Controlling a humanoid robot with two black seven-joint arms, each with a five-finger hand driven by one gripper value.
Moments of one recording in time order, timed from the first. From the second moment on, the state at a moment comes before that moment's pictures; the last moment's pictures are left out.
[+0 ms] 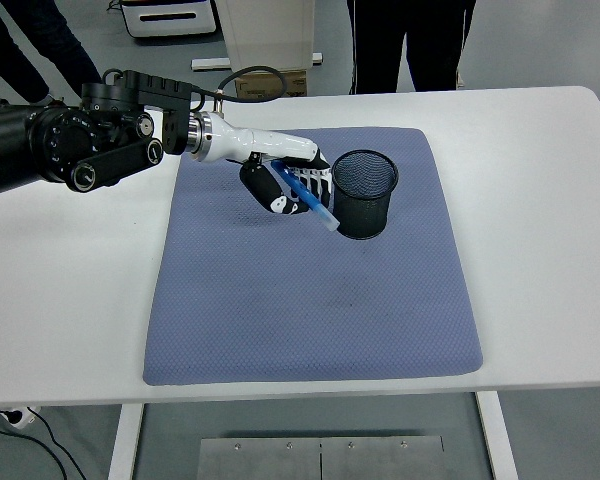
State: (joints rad) left arm -1.56 0.21 0.50 -0.80 0.75 -0.29 -0.56; right arm 0.03 0.00 0.28 0.23 -0.10 0.05 0.10
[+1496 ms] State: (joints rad) left arm -1.45 0.06 0.35 -0.69 0.44 -0.29 -0.56; right arm 0.03 0.00 0.28 0.23 -0.10 0.05 0.10
